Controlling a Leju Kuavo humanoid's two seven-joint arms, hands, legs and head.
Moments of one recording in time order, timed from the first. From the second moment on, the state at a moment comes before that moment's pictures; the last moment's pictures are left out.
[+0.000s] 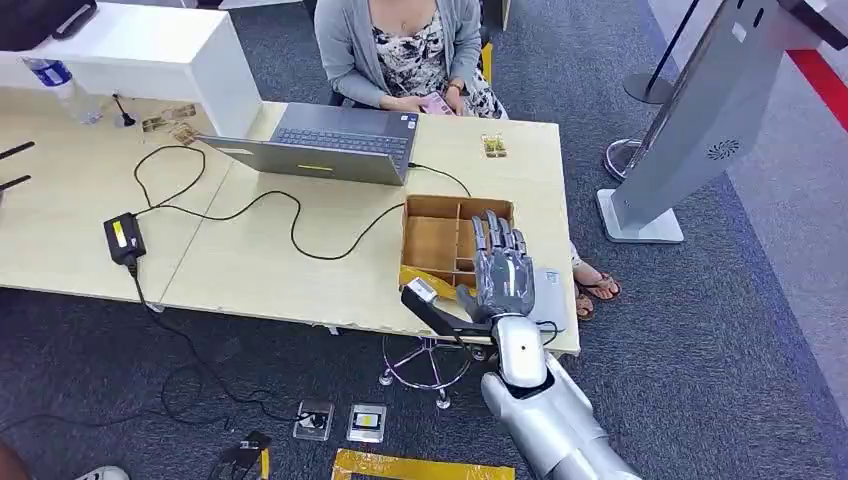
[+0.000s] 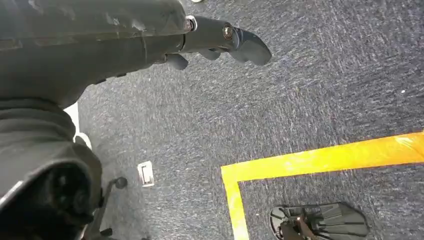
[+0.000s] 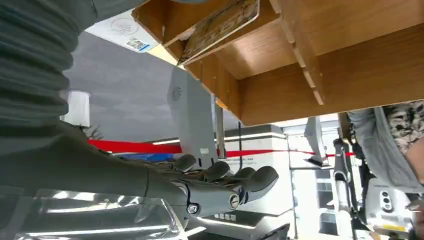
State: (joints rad) left arm -0.30 0.20 -1.36 -0.17 0.96 0.10 0.11; right arm -0.54 0.13 0.73 -0.68 1.21 -0.37 0.09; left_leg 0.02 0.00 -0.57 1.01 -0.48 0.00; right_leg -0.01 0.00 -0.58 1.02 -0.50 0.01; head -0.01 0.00
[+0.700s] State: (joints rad) left arm -0.29 0.20 -1.36 -0.17 0.96 0.10 0.11; right arm -0.54 0.17 0.73 -0.58 1.19 -0.37 0.08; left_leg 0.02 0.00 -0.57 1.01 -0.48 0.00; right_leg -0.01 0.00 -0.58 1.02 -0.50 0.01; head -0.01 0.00
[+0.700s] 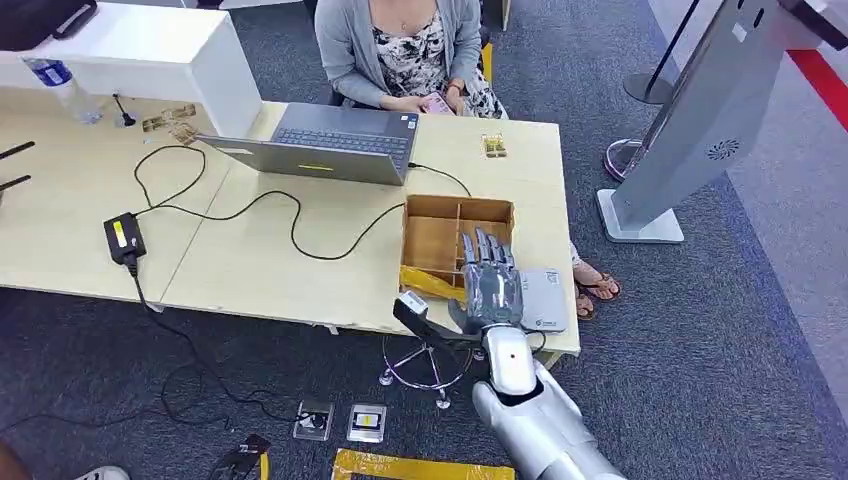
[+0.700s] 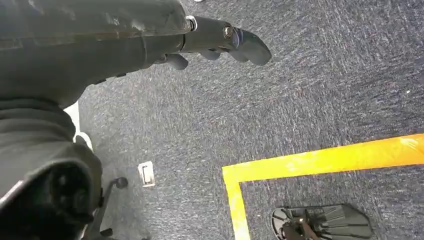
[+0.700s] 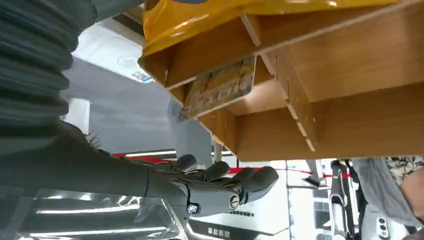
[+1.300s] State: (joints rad) left arm -0.29 0.20 -1.37 -0.17 0.95 0.11 0.11; right arm -0.55 0.19 0.73 -0.51 1.17 -0.39 0.08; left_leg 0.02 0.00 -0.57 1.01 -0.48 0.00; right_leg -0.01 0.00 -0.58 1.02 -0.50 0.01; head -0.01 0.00
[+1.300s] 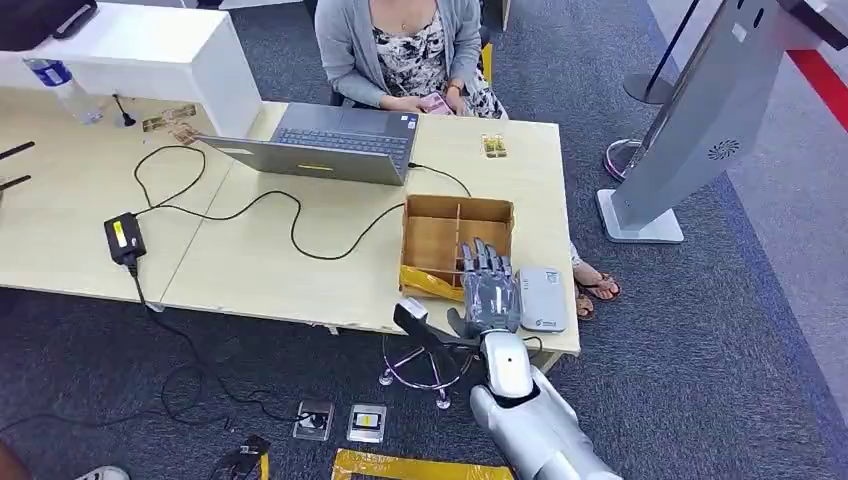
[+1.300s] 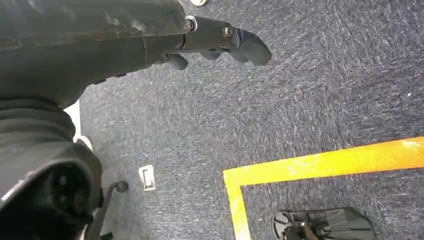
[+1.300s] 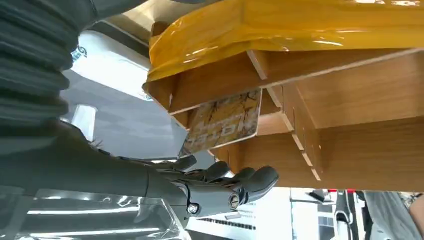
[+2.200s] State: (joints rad) left arm -0.29 0.20 -1.39 -0.17 0.94 0.12 0.10; right arm -0.58 0.20 0.73 -0.47 1.18 -0.38 0.09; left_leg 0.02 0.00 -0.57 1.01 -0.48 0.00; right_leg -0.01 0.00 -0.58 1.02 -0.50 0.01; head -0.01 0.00
